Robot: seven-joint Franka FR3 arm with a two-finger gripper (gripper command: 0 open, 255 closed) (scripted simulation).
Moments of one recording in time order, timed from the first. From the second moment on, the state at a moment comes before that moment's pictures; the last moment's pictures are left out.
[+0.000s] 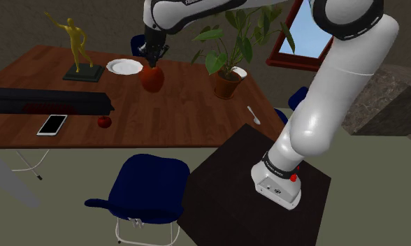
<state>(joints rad) 0.19 0.12 0.05 -1.93 -0.14 2.24 0.39</state>
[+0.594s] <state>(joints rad) 0.28 0.39 0.09 -1.54 -0.19 2.12 0.52</state>
